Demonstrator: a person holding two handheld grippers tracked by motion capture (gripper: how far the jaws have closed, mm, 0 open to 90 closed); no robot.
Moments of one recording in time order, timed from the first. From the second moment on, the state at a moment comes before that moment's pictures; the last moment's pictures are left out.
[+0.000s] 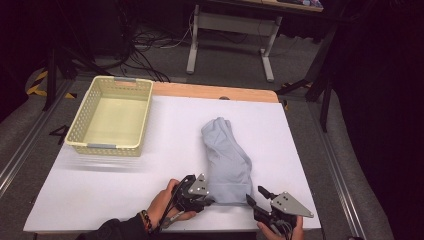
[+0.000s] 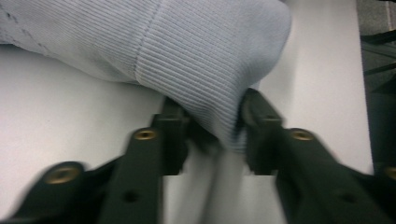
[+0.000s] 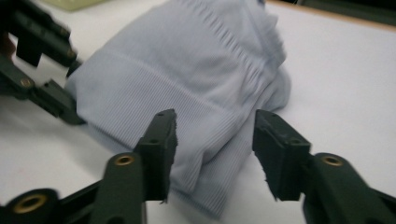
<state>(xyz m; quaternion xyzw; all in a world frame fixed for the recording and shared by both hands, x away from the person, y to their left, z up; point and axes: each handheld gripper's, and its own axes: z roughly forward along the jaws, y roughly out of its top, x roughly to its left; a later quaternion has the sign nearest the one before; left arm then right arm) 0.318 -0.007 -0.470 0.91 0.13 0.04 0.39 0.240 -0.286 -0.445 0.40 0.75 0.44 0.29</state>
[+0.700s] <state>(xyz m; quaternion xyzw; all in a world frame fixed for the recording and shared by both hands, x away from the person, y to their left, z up) 0.306 0.047 -0.464 0.92 0.13 0.11 0.35 0.324 -0.249 -0.443 0.39 0.77 0.44 0.24</state>
